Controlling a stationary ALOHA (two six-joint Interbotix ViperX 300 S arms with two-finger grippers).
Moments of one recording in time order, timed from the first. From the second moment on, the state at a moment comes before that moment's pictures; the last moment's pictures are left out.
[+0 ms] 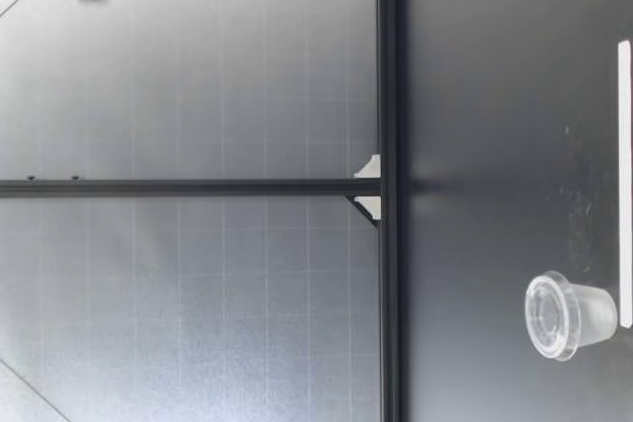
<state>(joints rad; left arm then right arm) -0.01 -0.69 1.33 -0.01 -0.31 0.00 -0.02 -0.44 1.05 0.00 -0.52 0.01</state>
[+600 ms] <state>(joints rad) -0.01 -0.30 1.31 -0.09 -0.47 0.00 -0.02 -0.08 0.85 0.00 -0.45 0.01</state>
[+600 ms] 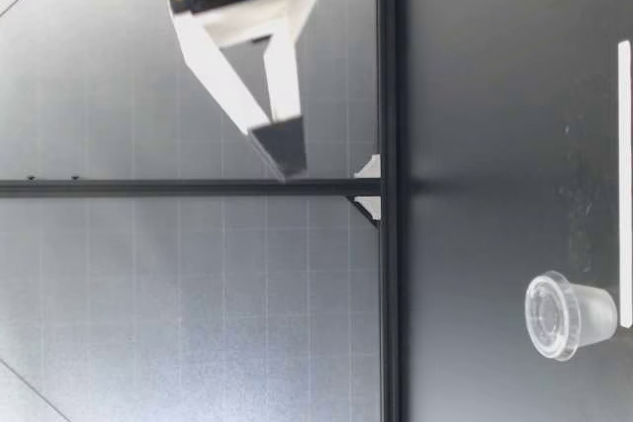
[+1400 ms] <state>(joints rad) -0.01 0.15 1.18 -0.13 -0.76 0.02 -0.03 0.17 0.59 0.00 -0.18 0.00</state>
